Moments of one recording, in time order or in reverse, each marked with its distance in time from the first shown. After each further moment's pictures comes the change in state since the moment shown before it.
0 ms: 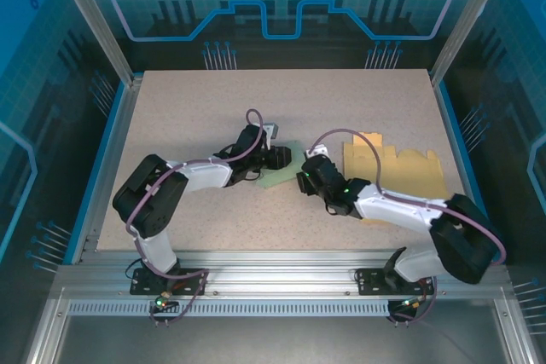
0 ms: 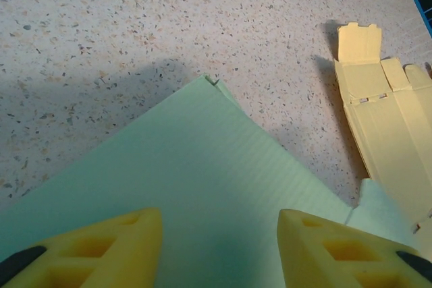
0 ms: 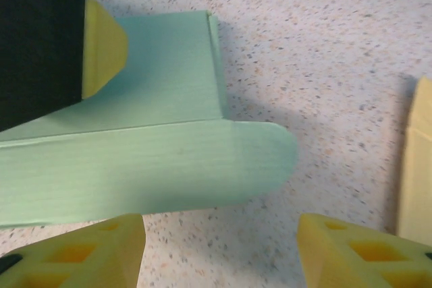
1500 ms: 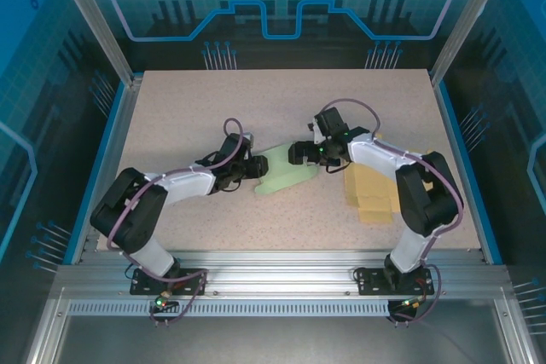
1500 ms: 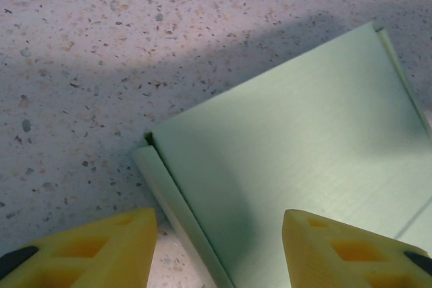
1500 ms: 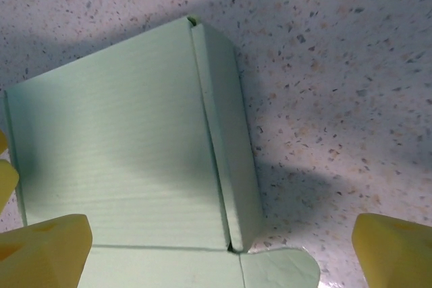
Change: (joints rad) left arm 0.068 -0.159 -0.142 -0.192 -0.133 -0.034; right arm -0.354 0.412 0.444 -0.288 -0.671 0.045
